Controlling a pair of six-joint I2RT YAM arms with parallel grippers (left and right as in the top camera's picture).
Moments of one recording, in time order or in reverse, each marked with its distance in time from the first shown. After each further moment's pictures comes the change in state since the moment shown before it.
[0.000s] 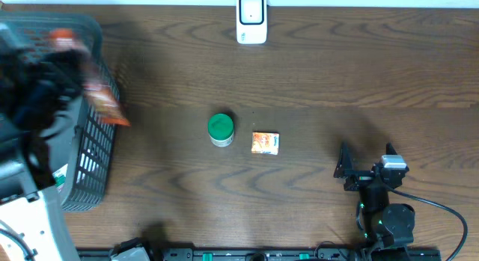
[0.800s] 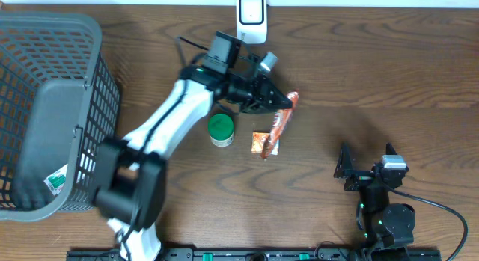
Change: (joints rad) left arm -0.817 0.768 -0.093 0.414 0.630 -0.144; right arm 0.000 0.000 0.000 0.000 0.000 0.000
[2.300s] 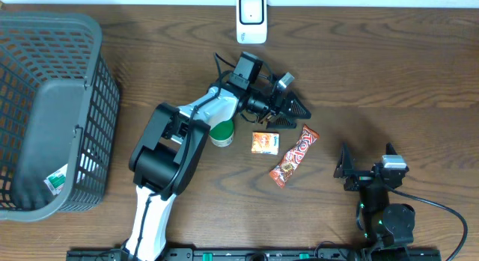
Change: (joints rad) left arm -0.066 0.282 -0.003 0.330 0.094 -0.105; right arm 0.000 0.000 0.000 0.000 0.000 0.000
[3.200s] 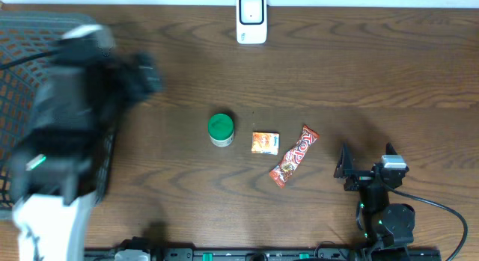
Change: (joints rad) left arm 0.443 -1.059 0.125 -0.858 -1.347 0.156; right arm 0.000 0.000 0.000 0.000 0.000 0.000
